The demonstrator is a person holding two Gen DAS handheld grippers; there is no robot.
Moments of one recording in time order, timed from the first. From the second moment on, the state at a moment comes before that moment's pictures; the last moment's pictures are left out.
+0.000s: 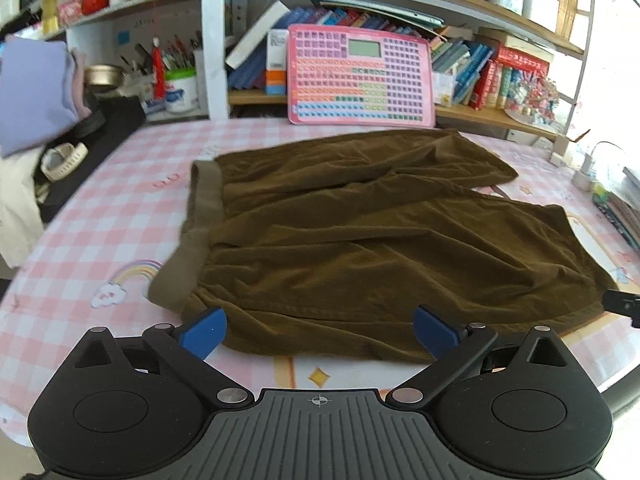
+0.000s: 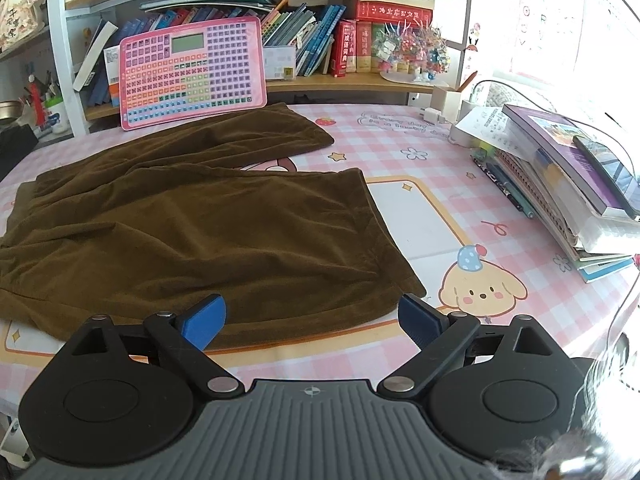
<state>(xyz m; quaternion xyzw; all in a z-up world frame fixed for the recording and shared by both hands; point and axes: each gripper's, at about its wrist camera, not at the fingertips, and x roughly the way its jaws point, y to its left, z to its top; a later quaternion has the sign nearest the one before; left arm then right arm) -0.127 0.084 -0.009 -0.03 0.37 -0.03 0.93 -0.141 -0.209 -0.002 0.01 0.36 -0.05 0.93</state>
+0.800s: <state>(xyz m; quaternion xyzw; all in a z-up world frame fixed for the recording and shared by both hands) -0.064 0.095 -0.012 -0.02 0.39 0.04 0.92 -0.050 -0.238 -0.011 0.00 0.39 0.00 0.92</state>
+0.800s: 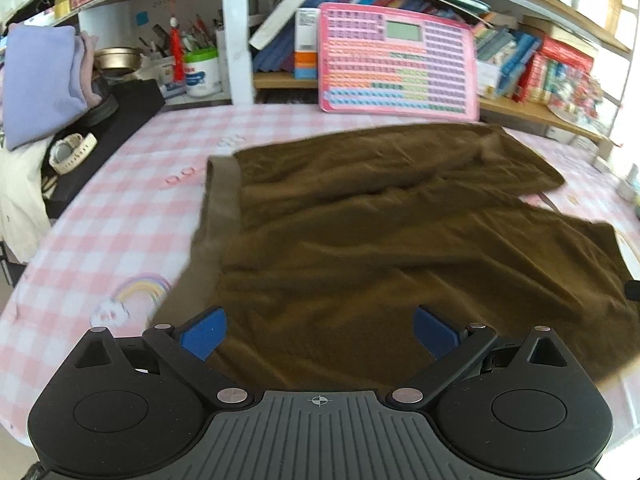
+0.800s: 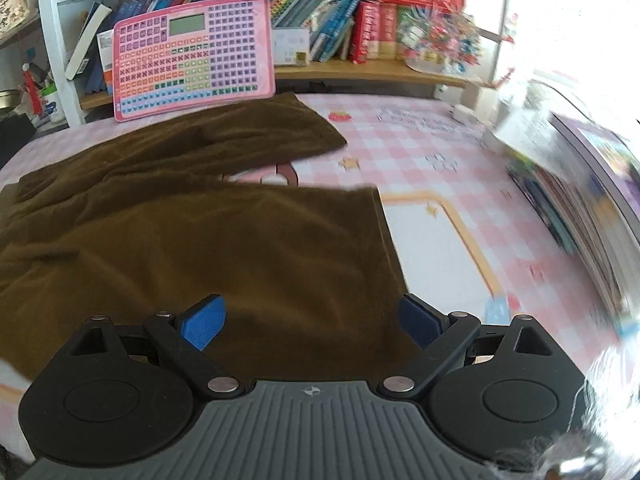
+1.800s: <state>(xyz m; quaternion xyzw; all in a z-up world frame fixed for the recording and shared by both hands) 0.137 0.156 -0.025 0.04 0.40 0.07 0.91 0.318 -0.278 -0.040 -0.06 0.37 0.22 0.90</state>
